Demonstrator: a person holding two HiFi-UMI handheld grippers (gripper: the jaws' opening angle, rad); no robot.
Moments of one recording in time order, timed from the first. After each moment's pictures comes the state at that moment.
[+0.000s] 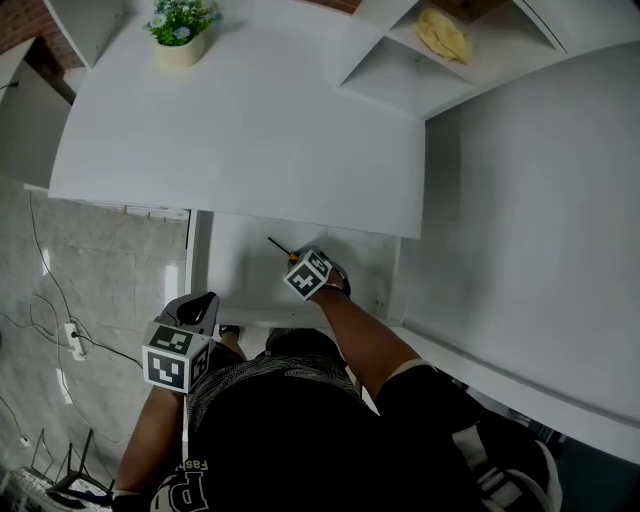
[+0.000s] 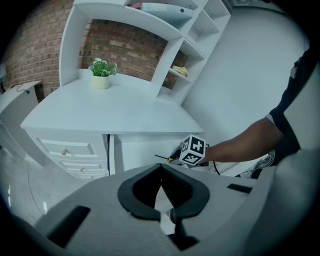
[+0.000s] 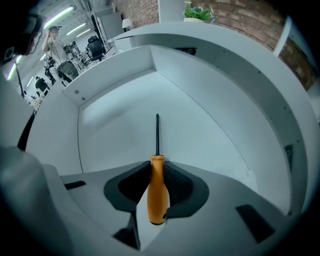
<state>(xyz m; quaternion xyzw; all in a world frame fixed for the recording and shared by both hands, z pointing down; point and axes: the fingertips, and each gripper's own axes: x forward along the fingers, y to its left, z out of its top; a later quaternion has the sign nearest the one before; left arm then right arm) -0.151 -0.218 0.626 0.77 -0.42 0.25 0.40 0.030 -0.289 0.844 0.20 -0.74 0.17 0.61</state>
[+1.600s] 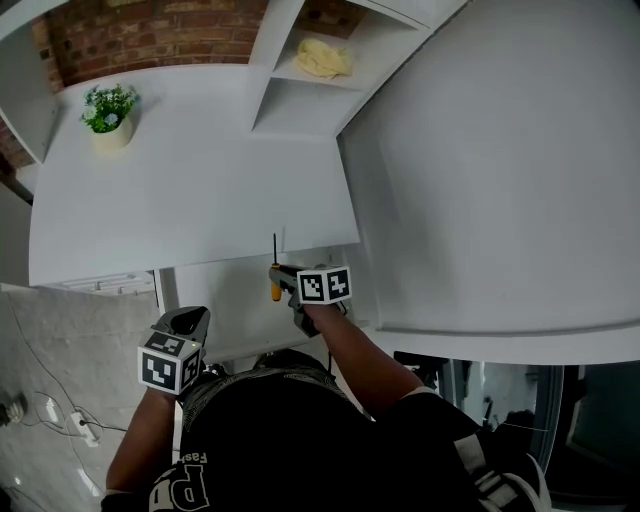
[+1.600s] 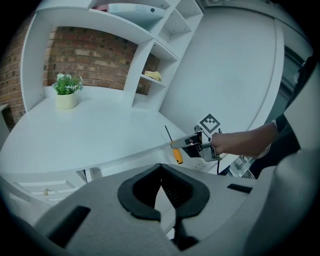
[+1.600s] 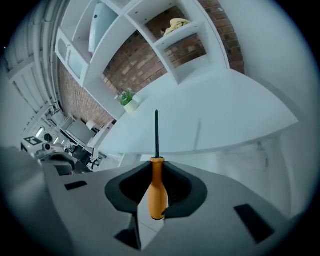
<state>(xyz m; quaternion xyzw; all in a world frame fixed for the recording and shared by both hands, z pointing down) -0.100 -0.259 0.586 0.85 -0.32 0.25 0.32 0.070 -0.329 0.678 0.42 -0.75 0.46 0.21</state>
